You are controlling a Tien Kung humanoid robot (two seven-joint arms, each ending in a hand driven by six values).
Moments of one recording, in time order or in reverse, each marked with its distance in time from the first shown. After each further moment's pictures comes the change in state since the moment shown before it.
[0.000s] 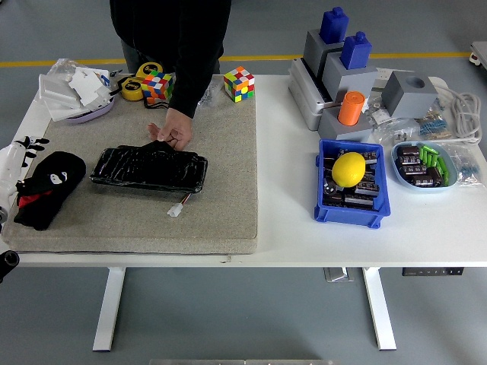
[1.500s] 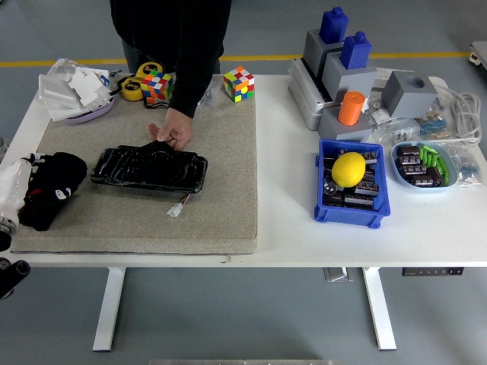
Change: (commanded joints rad) left arm 0.009 -0.060 0.006 0.071 -0.015 0.018 0.008; right arm -0.007 -0.002 0.013 0.007 -0.012 -0.009 0.005
